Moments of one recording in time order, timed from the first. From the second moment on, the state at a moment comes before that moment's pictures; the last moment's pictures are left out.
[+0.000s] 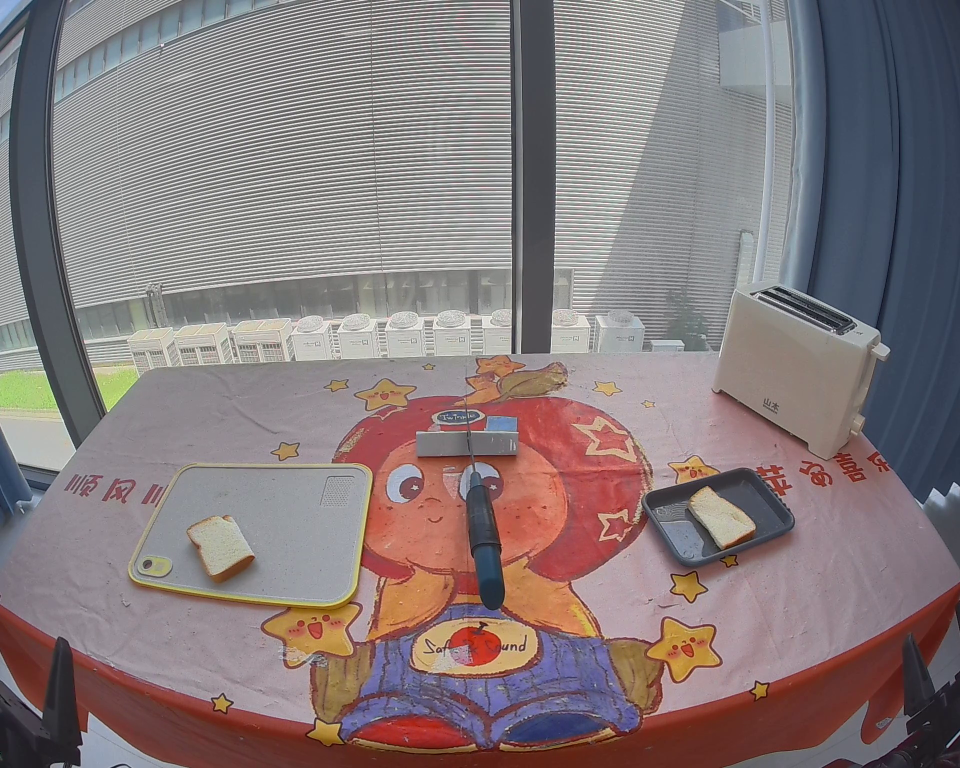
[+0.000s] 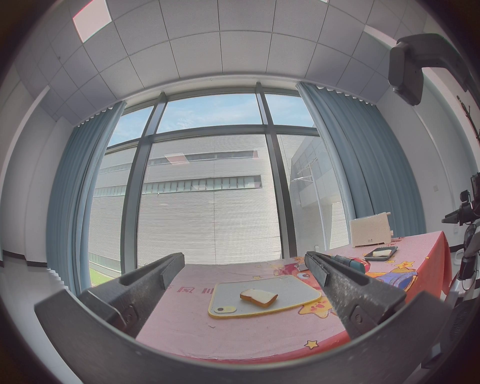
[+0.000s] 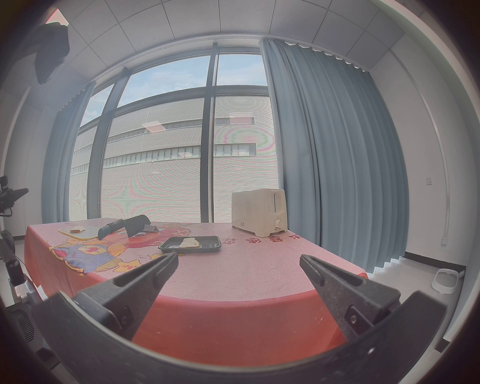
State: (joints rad) left arm -0.01 0.07 -0.02 -0.33 -0.05 0.05; right arm 0.00 0.02 -0.02 0.00 -0.02 0.02
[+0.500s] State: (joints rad) left arm -0.02 0.21 -0.21 -0.14 -0.07 0.09; right arm 0.00 0.02 -0.02 0.00 -0.02 0.02
